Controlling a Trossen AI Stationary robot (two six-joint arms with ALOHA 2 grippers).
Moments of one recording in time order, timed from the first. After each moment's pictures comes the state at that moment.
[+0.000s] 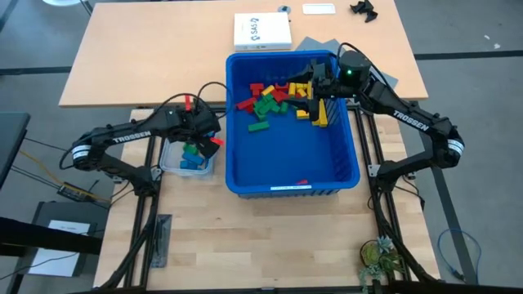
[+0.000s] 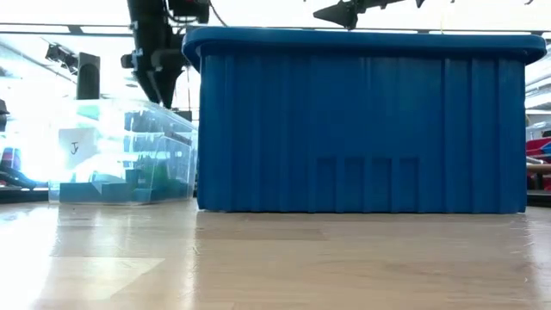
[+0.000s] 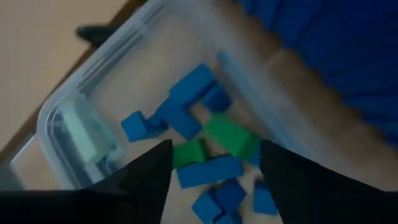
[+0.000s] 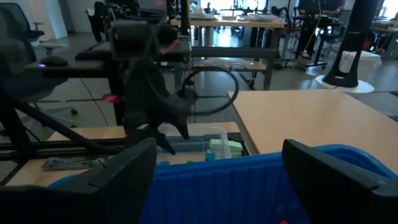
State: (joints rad) left arm 0.34 1.33 1.24 -1.22 -0.40 -0.43; right arm -0.59 1.31 1.35 -0.16 -0.49 -0.10
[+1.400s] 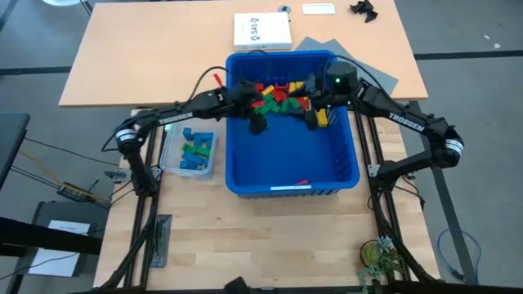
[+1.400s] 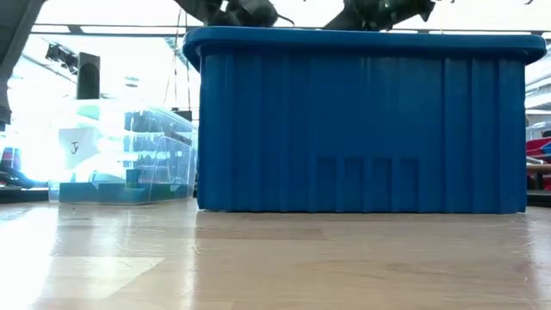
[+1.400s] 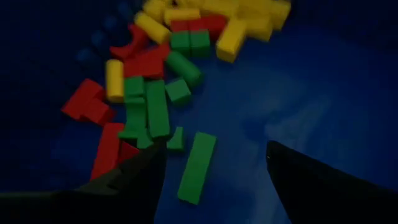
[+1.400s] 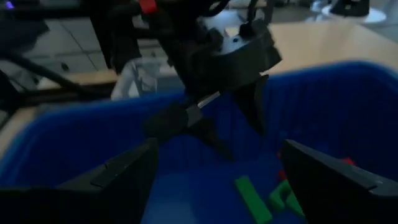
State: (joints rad) left arm 0.44 1.78 1.61 -0.61 -0.17 0.00; right arm -0.59 1.31 1.25 -0.32 -0.43 -0.16
